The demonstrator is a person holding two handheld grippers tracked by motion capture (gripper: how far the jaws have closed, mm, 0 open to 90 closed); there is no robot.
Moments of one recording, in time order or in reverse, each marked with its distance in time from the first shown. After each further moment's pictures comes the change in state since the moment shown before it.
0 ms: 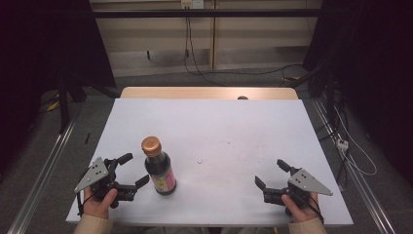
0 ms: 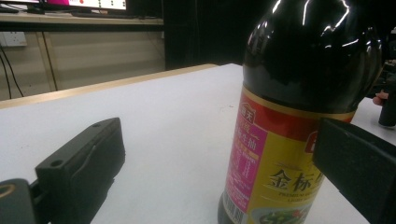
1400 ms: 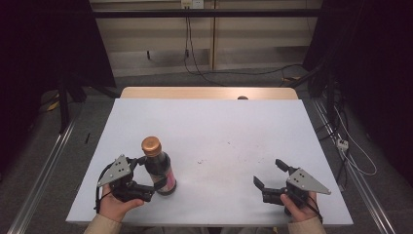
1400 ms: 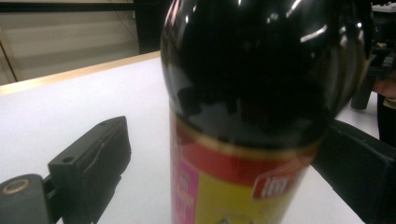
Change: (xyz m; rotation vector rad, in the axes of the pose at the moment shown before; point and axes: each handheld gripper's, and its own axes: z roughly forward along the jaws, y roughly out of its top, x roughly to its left) left arm -0.025 0.010 0.038 0.083 -0.093 0.018; right arm 0.001 0.000 0.003 0.009 0.013 -0.006
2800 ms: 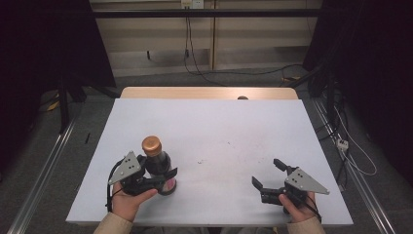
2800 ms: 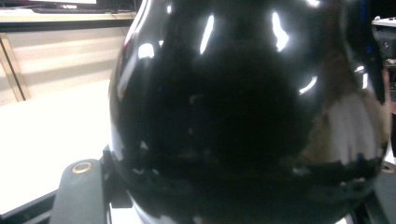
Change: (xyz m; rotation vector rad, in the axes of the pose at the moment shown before) left arm -0.011 0.009 0.021 -0.044 0.019 0.020; right arm 0.004 0.002 0.002 -0.009 0.018 -0.019
